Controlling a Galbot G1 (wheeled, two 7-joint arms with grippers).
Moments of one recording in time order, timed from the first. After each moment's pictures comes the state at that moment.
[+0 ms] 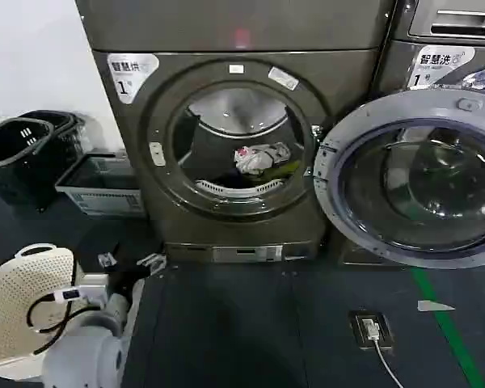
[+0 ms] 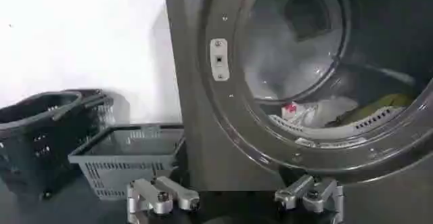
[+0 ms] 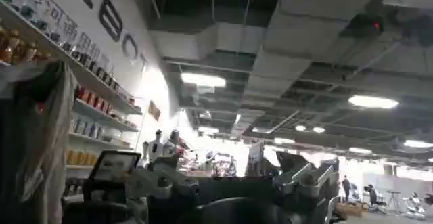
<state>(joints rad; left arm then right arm) 1.29 -1.50 -0.60 -2.29 0.05 0.74 0.05 -1.76 0.93 2.65 1.57 0.39 -0.40 -0.18</state>
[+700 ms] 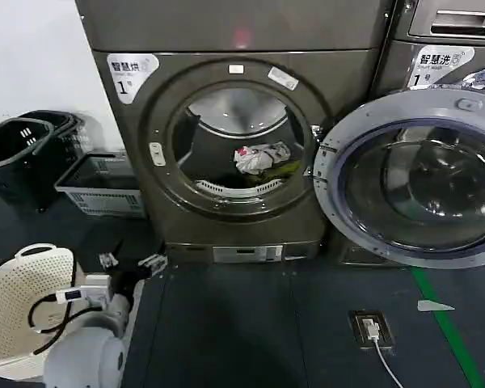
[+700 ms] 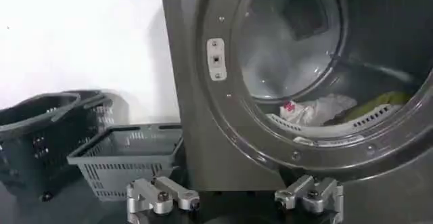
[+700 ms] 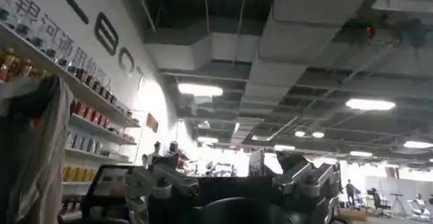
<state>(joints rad) 1.30 -1.50 -0.60 -2.29 0.06 0.74 0.05 -1.75 0.94 2.63 1.54 0.44 -0.33 -0.14</state>
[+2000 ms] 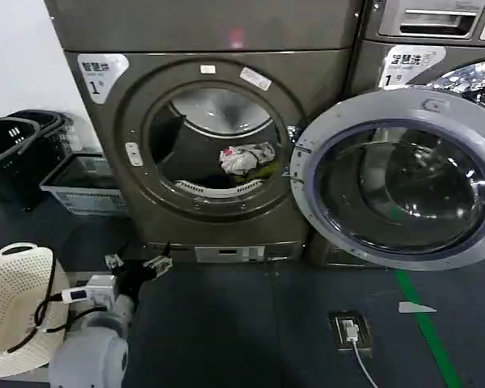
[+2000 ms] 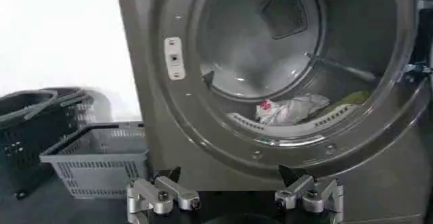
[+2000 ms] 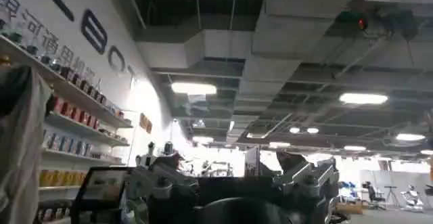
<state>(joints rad) 1.30 -1.51 -0.58 -2.27 0.03 0.74 0.05 -1.75 0.95 2.63 1.53 0.45 -0.32 -0.13</state>
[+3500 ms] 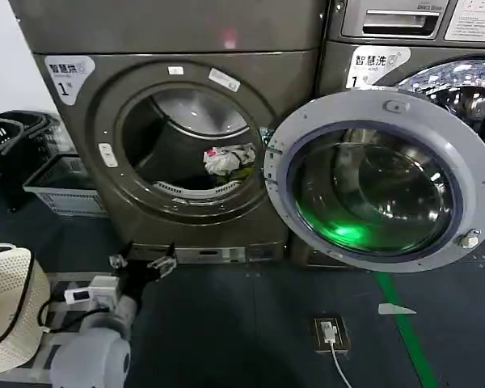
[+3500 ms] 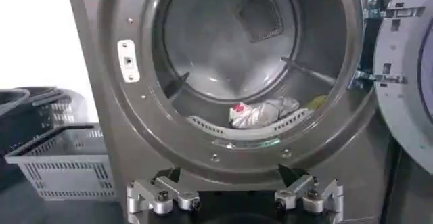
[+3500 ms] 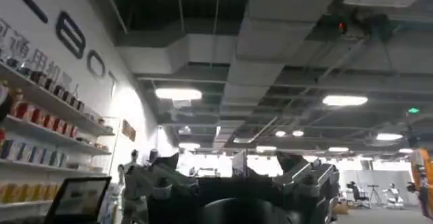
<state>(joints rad) 1.29 -1.50 -0.56 -2.27 0.05 0.74 0.06 -1.77 0.94 2.68 1.48 0.49 -0.27 -0.06</state>
